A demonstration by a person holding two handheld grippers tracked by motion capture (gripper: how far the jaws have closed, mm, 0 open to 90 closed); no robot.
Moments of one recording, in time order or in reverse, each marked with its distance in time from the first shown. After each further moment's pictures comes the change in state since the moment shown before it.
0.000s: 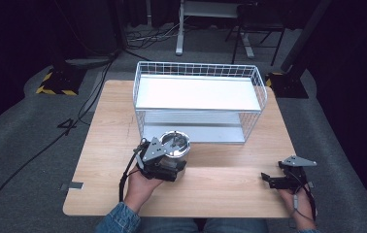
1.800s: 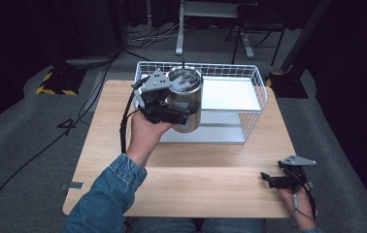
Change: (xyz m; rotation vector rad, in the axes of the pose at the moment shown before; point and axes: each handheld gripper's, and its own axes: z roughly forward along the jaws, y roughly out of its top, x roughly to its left) left arm 0.030 0.175 -0.034 -0.123 -0.006 -0.006; right arm -0.001 0.002 0.002 0.004 0.005 0.003
